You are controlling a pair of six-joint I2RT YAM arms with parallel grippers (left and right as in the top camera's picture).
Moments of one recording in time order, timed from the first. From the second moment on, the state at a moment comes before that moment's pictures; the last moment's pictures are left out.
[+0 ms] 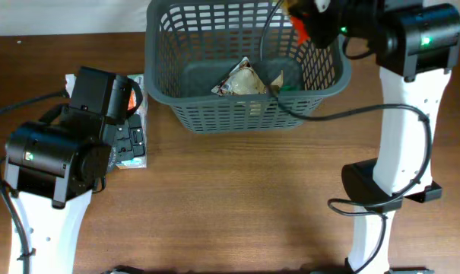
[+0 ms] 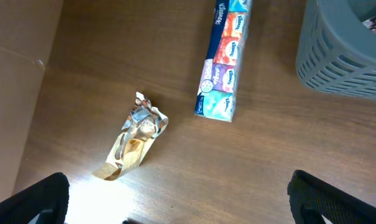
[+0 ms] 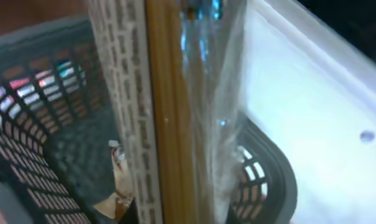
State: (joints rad) left arm -0.28 1.38 1.91 -1.68 -0.46 -0.37; right arm 0.22 2.20 3.11 -1.49 -0.32 -0.58
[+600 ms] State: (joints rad) left arm -0.28 1.38 1.91 -1.69 -0.46 -0.37; right arm 0.22 2.28 2.67 -1.34 -0.28 -0.87
